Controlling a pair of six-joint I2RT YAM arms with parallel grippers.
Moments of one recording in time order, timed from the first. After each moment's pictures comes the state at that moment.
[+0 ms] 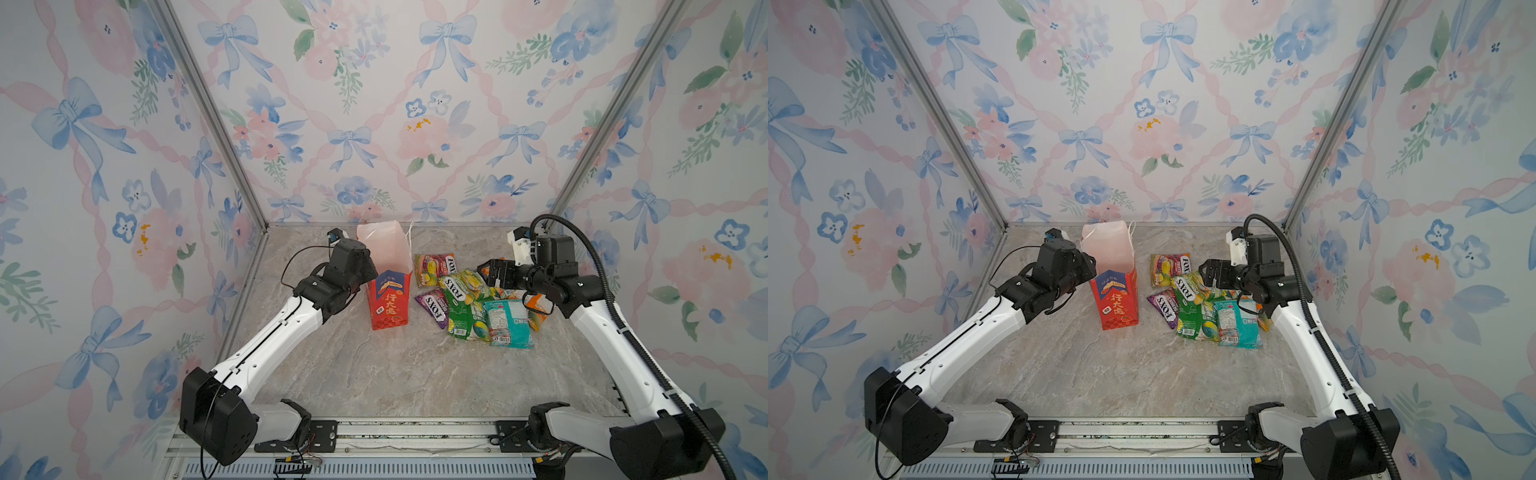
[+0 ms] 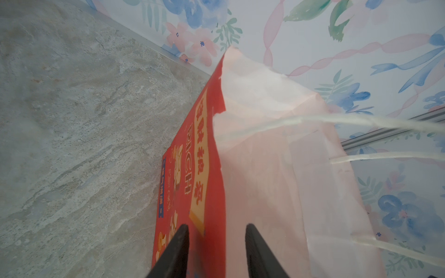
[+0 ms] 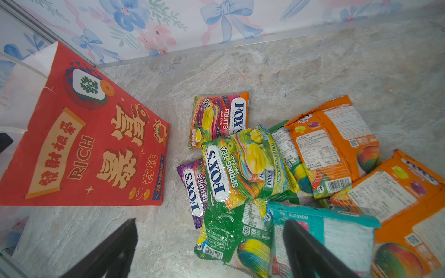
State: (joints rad) left arm -0.52 1.31 1.16 -0.44 -0.24 -0.79; right arm 0.18 1.20 1.19 -0.69 -0.26 0.23
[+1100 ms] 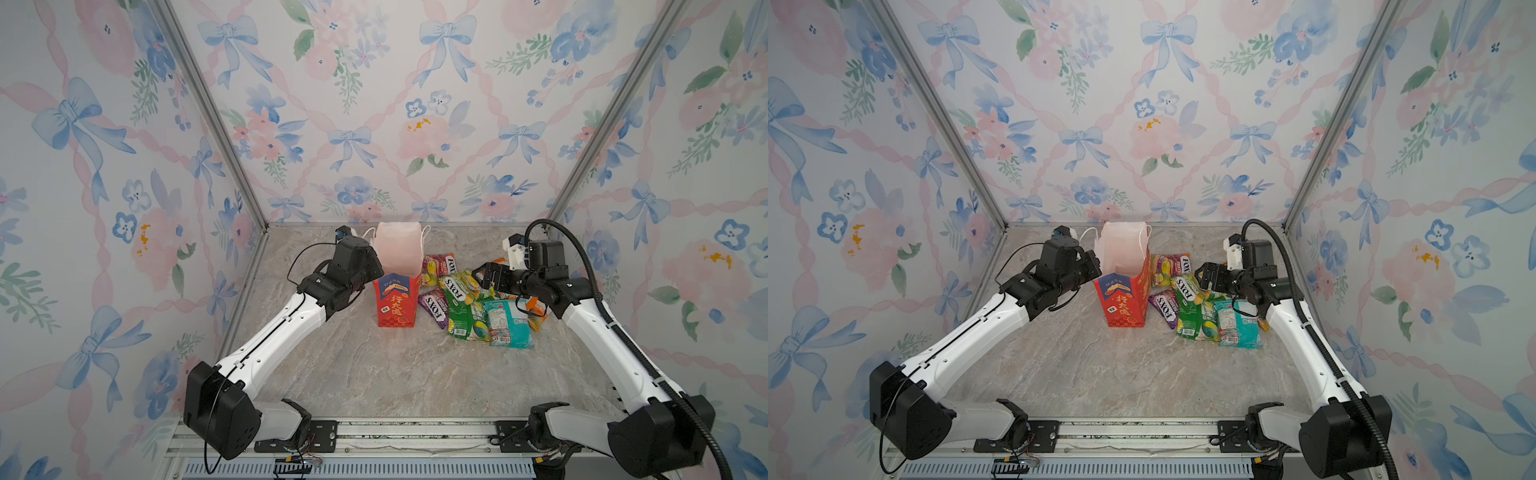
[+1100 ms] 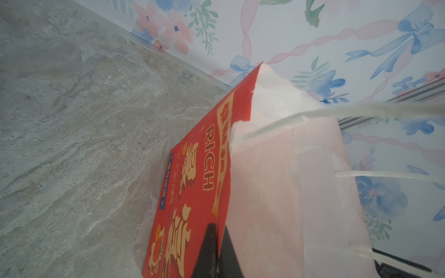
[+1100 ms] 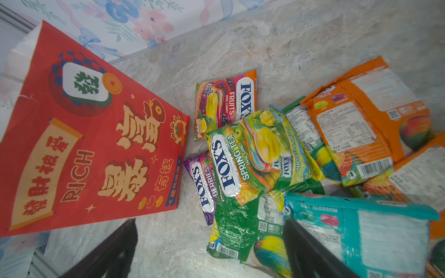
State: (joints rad) left arm -0.53 1.34 1.18 -0.41 -0.14 -0.78; right arm 0.18 1.24 1.11 -0.63 -0.31 0.34
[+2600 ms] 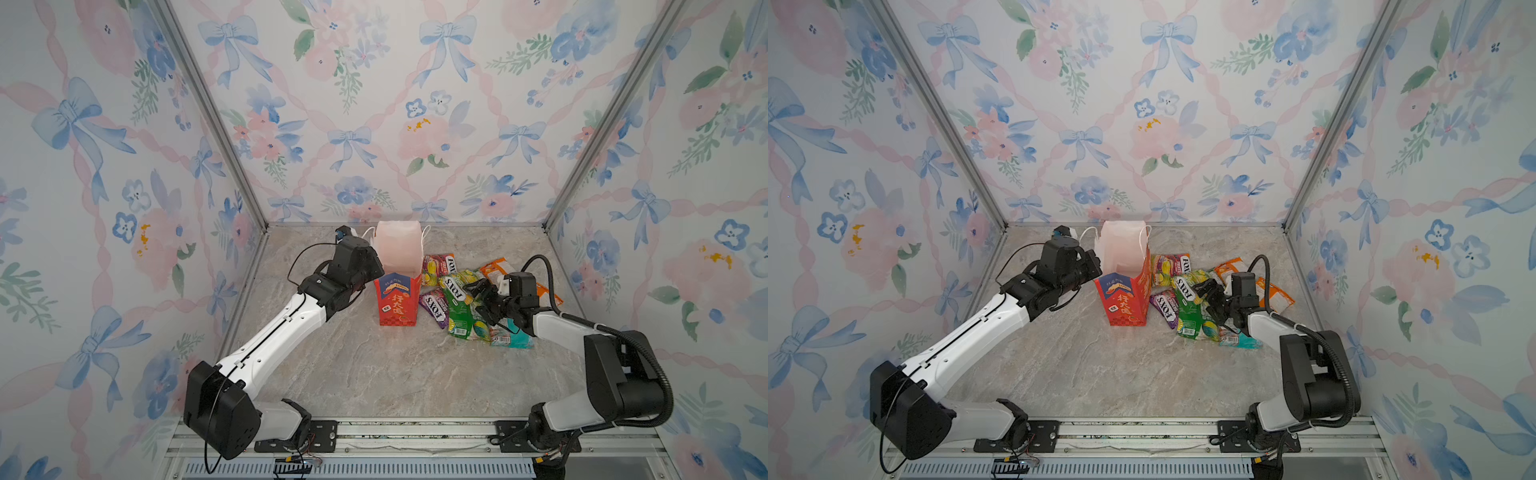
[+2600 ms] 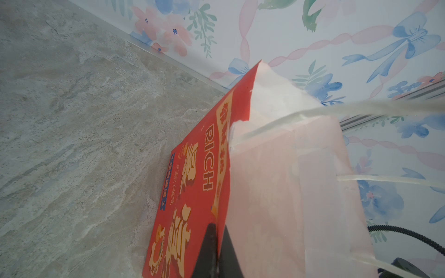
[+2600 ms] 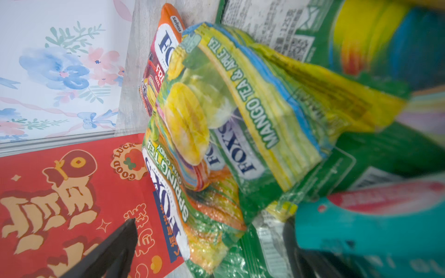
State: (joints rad) left arm -0.54 1.34 1.18 -0.39 -0.15 -0.79; right arm 0.13 1.51 0.66 0.12 -0.45 1.01
